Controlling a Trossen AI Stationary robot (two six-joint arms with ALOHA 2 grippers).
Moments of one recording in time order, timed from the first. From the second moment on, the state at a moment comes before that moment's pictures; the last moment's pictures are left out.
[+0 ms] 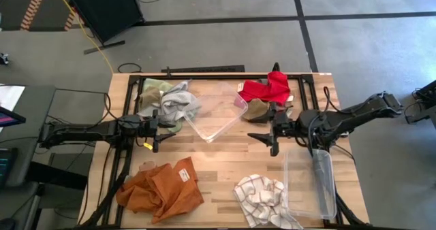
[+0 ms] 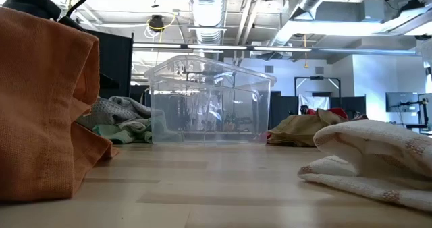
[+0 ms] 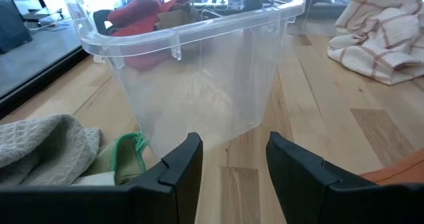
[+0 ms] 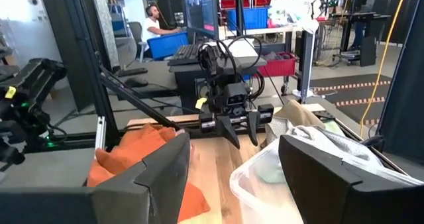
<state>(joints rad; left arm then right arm) 0.10 0.31 0.04 0.01 -0.05 0.03 0.27 0.97 0.73 0.22 0.34 0.07</state>
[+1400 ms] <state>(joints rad) 0.10 0.31 0.04 0.01 -0.05 0.03 0.27 0.97 0.73 0.08 0.34 0.07</state>
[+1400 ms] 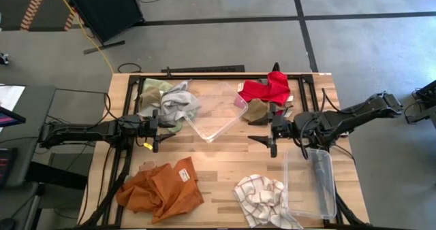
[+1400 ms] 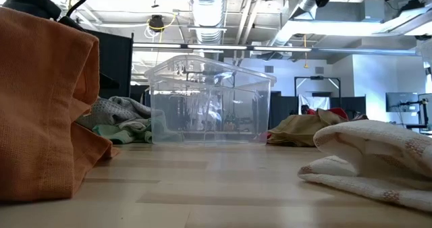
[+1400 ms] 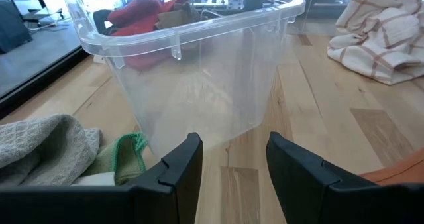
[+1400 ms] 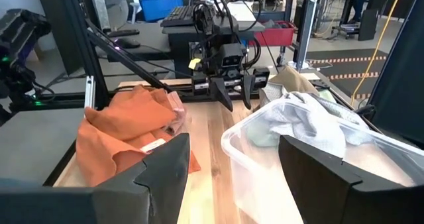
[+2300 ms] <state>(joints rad) 0.10 0.31 0.04 0.01 -0.05 0.03 0.27 0.97 0.73 -0.06 0.34 0.07</state>
